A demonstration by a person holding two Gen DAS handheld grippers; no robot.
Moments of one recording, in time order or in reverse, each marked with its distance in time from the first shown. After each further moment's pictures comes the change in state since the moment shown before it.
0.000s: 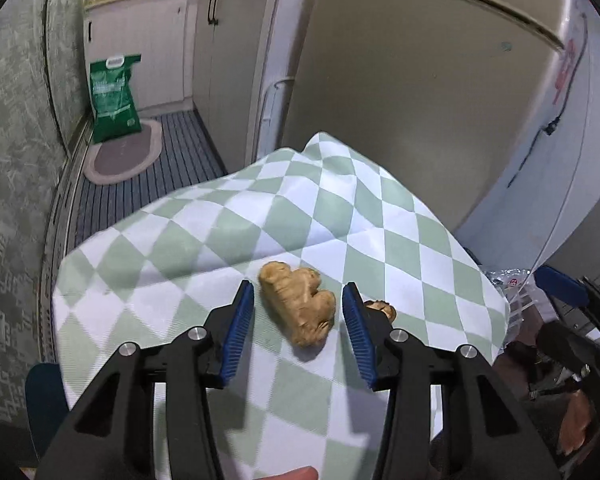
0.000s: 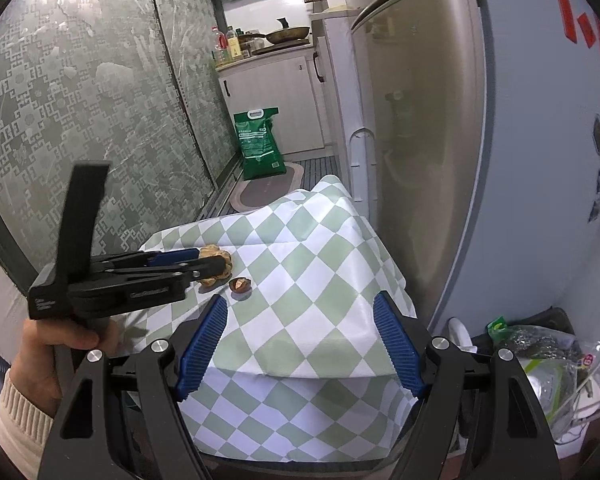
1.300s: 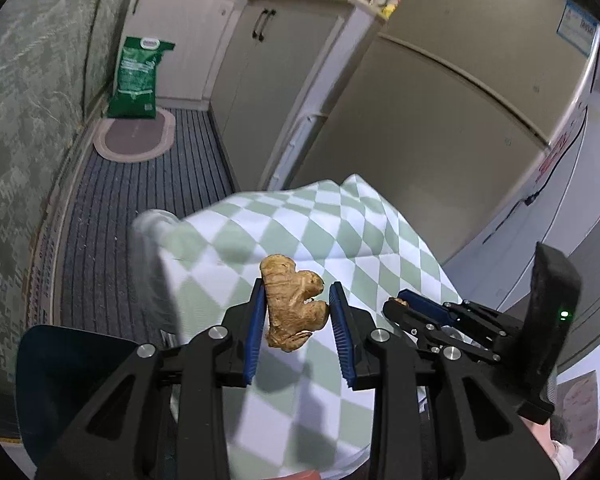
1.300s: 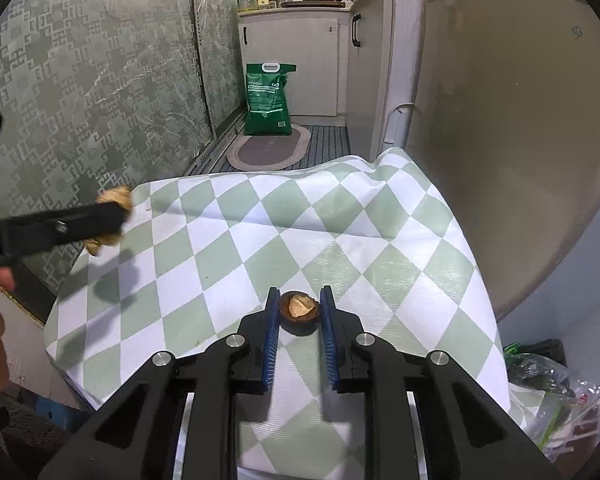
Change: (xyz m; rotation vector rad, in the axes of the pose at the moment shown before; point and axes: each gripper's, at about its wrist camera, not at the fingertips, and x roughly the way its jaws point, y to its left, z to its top) left arm -0.080 0.093 -0.026 -0.208 -0.117 -0.138; right arm 0.104 0.076 0.007 -0.169 0.137 -0.081
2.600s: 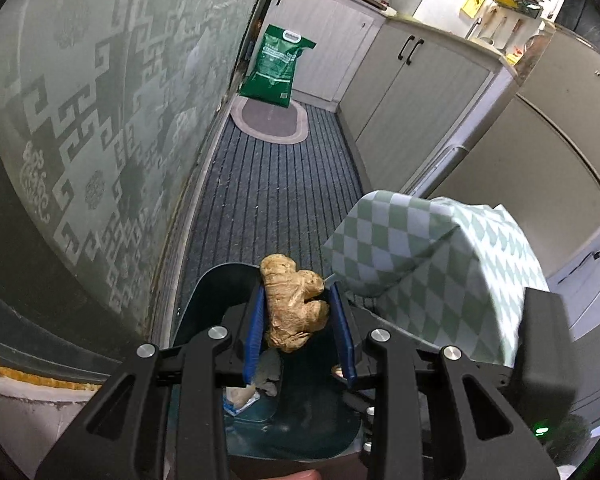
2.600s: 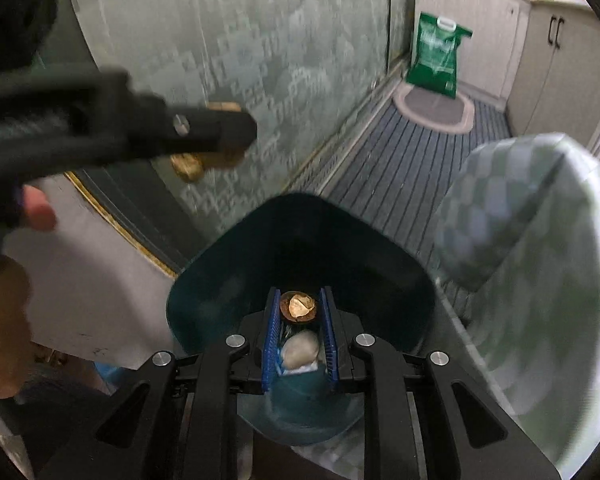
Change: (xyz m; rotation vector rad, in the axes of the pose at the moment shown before) left arm -0.111 0.174 -0.058 -0.228 -0.009 0.296; right arm 0.073 0.267 -0.033 -0.295 0.240 0.335
